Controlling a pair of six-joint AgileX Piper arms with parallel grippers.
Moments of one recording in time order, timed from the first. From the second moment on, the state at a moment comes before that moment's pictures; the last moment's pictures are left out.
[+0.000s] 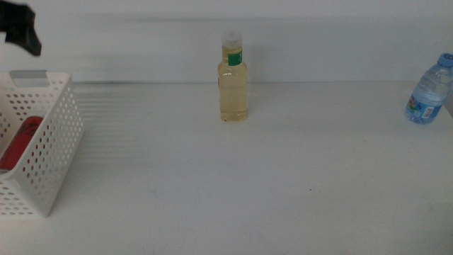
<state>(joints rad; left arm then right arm) 0.12 1.61 -1.73 -0.05 1.20 0.13 0.05 -0.01 0.03 -0.05 0.31 0.12</state>
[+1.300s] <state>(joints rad) -0.47 1.75 -1.73 -0.04 0.65 -0.03 0.05 -0.01 0.03 -0.05 0.31 0.12</state>
